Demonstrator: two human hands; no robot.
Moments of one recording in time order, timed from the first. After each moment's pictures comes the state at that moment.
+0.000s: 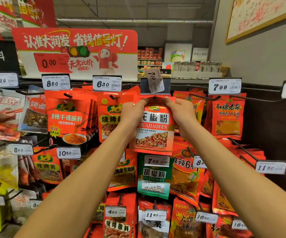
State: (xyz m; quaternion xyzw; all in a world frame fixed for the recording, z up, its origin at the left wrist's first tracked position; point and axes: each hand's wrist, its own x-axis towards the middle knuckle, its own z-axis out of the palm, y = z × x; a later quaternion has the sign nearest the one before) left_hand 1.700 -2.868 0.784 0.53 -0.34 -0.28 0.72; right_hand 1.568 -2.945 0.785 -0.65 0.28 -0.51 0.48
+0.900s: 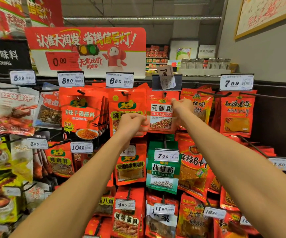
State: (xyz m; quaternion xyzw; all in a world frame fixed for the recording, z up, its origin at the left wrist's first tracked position) left_hand 1.734 -2.832 0.742 0.60 -0.39 -0.25 0.66; right_hand 1.618 -3.012 0.780 -0.61 0.49 -0.49 0.38
